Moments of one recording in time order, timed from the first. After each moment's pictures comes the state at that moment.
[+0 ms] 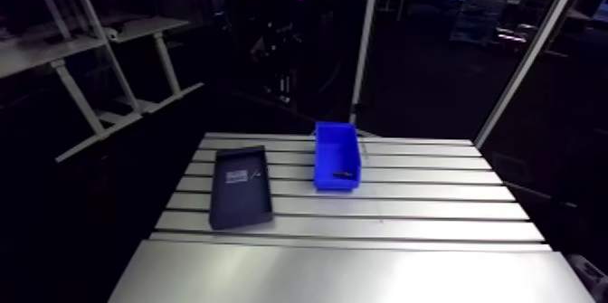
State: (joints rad) arm 0.00 -1.37 1.57 -1.74 -1.54 -2.65
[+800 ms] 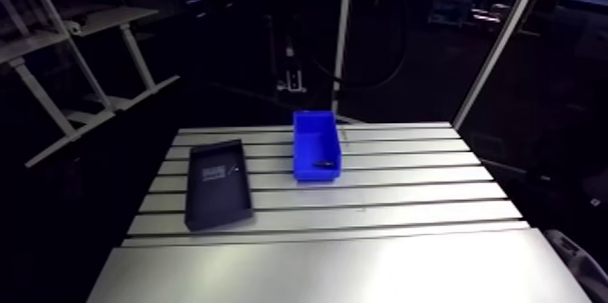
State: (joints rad) arm -0.08 -1.31 1.55 -1.75 -1.65 -3.19
